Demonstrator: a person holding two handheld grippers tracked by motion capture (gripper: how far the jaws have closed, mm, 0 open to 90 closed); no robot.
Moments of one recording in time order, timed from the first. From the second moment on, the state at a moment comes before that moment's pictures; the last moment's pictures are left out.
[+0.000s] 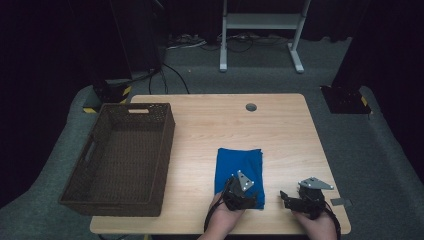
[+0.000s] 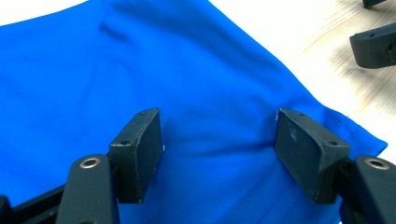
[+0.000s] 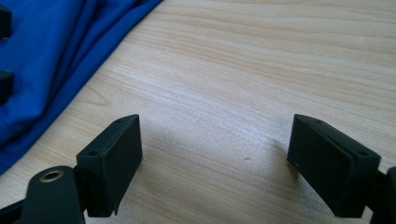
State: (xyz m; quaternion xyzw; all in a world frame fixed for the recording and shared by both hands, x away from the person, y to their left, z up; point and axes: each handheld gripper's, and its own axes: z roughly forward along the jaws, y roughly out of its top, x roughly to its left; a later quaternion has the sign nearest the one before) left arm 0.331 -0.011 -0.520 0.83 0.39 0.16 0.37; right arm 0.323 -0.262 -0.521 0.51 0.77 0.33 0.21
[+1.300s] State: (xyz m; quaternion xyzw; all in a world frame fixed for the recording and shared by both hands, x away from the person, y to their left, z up) left arm 0.351 0.097 -0.519 0.80 0.45 0.18 0.35; right arm 0.322 -0.260 -0.524 0.50 0.77 0.33 0.22
